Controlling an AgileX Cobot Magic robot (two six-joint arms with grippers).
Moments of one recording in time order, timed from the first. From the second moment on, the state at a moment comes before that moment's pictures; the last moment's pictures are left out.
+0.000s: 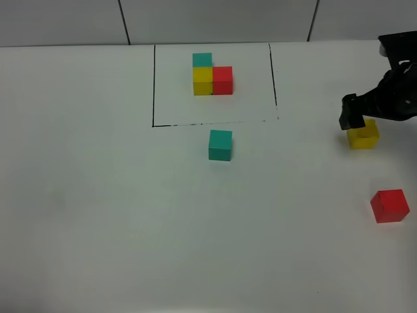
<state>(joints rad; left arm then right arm) -0.03 0.00 -0.50 -0.08 1.03 0.01 0.03 1.92 -1.26 0.15 0.61 -0.23</state>
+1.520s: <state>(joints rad) -0.03 0.00 -0.50 -0.08 1.03 0.01 0.03 2.09 -1.32 0.08 0.60 -0.13</state>
